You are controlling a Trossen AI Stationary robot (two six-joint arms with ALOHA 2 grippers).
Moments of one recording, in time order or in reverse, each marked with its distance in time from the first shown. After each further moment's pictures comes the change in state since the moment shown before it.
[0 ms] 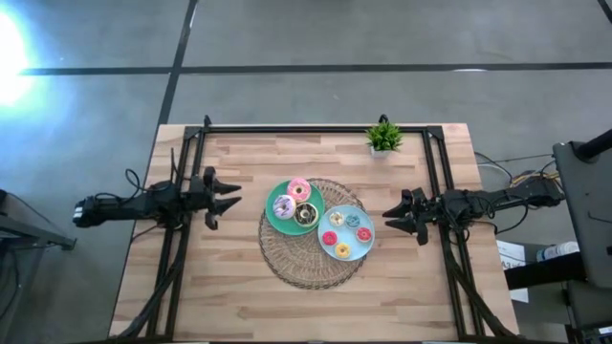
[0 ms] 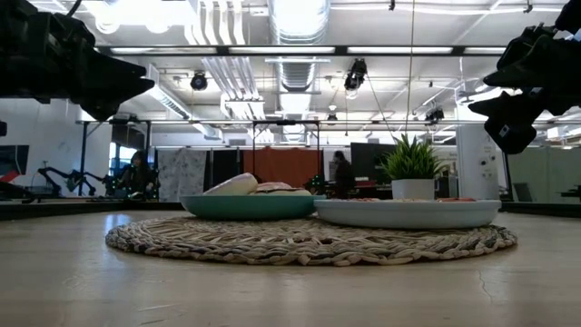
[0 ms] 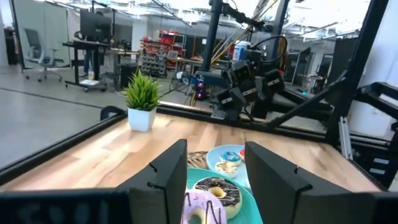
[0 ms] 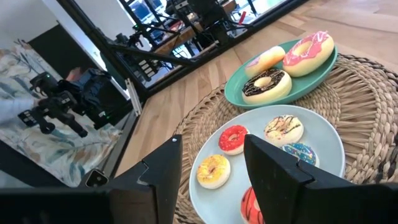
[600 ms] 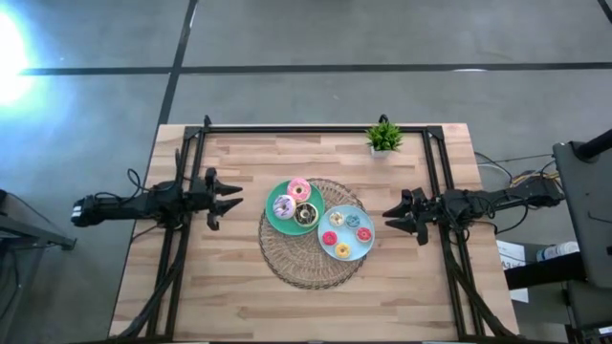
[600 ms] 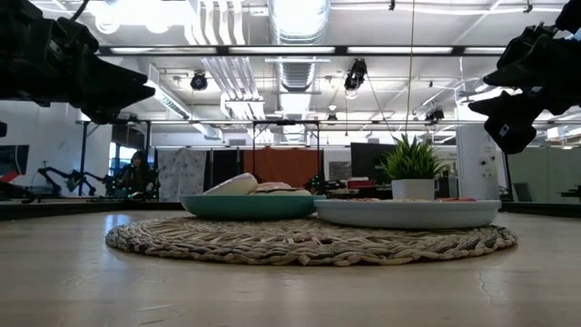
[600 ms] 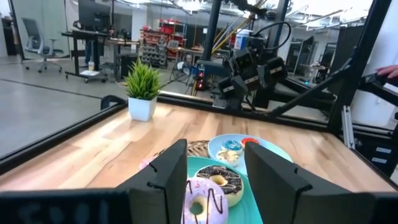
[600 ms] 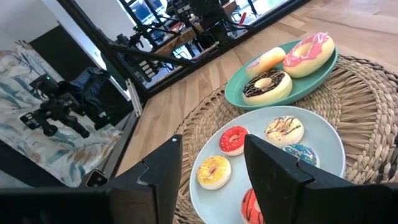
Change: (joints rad) left arm 0.000 0.067 0.002 -0.018 0.001 -0.006; right arm 0.000 -0.001 0.000 0.001 0.001 -0.002
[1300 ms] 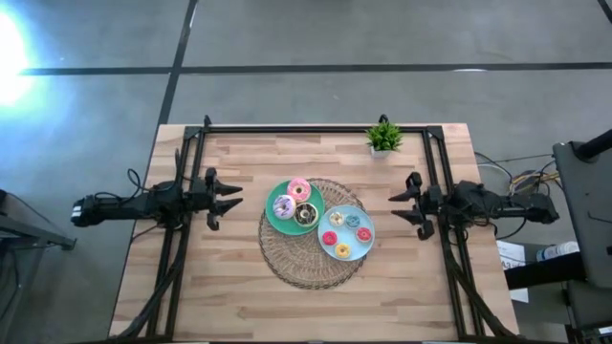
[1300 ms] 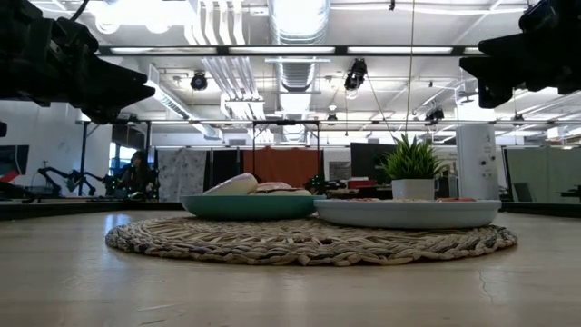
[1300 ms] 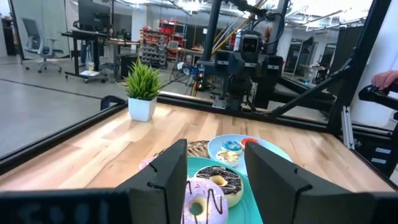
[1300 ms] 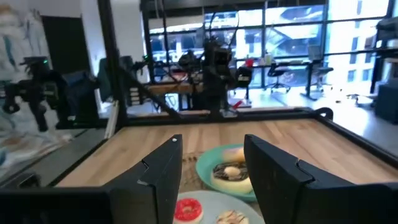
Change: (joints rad) left arm 0.000 0.000 0.001 0.000 0.000 0.000; right arm -0.161 -0.168 0.000 0.080 -0.112 -0.518
